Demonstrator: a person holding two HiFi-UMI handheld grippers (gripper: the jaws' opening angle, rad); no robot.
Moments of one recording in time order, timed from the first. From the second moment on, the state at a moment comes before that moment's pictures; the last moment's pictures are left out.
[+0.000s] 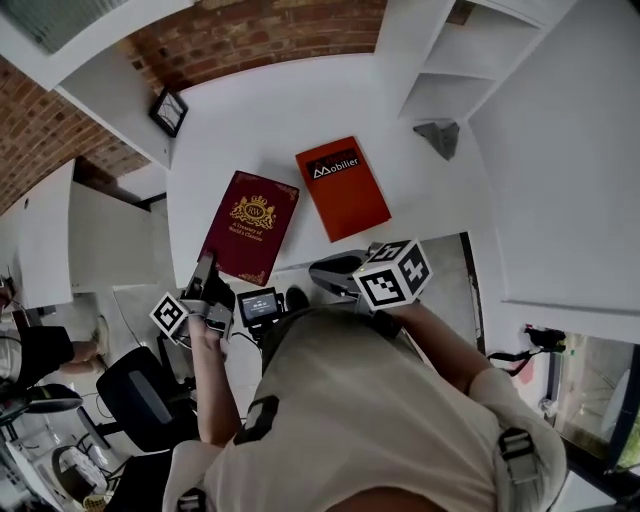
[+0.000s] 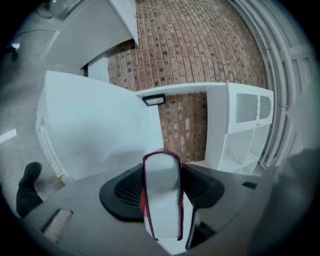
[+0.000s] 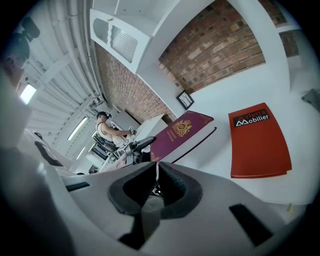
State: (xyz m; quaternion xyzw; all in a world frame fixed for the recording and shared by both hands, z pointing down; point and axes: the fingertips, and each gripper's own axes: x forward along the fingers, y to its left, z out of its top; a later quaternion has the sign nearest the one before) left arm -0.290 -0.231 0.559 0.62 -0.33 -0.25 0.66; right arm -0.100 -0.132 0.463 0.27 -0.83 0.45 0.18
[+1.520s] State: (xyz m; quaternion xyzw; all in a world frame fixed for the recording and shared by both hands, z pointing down) left arm -0.168 -0.163 0.526 0.59 -0.39 -0.26 0.65; right arm 0.025 -0.065 0.474 0.20 -0.81 0.54 0.10
